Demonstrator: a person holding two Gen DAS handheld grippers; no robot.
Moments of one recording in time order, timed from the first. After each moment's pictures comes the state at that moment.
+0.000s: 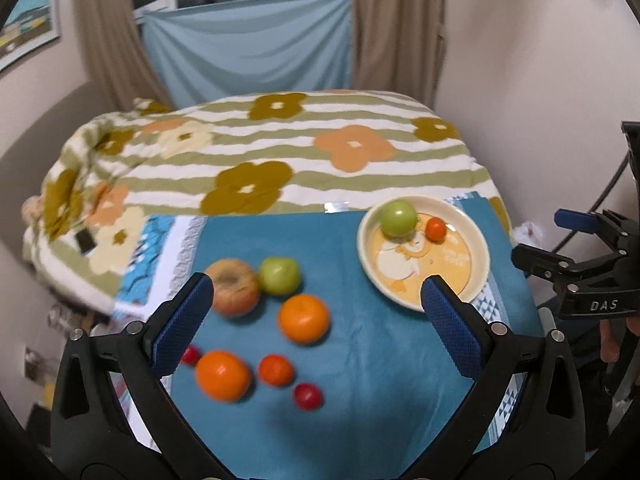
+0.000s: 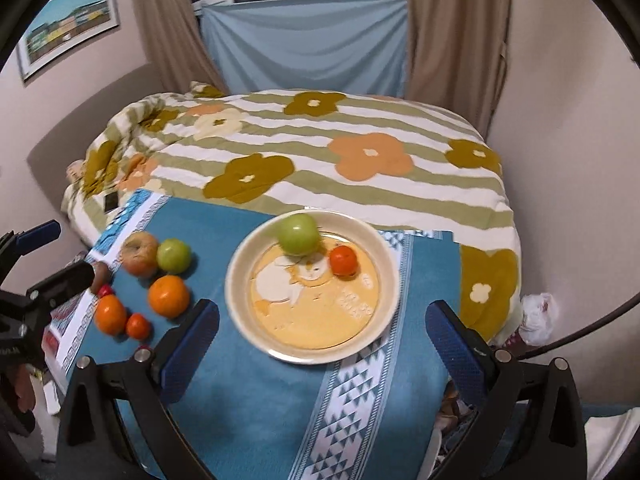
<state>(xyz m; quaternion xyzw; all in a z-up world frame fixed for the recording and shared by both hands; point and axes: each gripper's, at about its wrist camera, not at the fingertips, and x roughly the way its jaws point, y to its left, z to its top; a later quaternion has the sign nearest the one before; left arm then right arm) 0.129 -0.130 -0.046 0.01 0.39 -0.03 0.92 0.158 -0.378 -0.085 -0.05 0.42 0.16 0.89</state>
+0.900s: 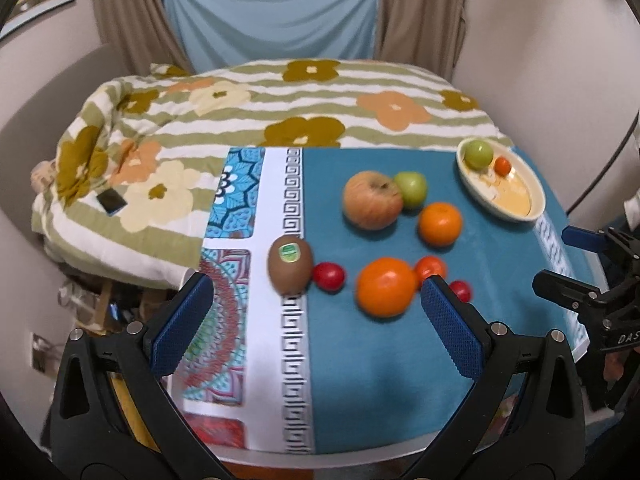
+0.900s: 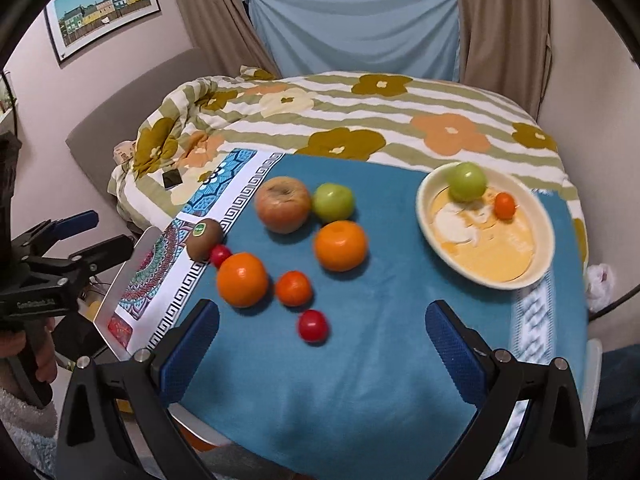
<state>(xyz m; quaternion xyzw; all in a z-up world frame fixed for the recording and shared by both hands) 0.082 0.060 -0.097 0.02 0.43 -0.05 0.90 0.070 -0.208 -0.128 -0.01 0.44 0.20 0.87</state>
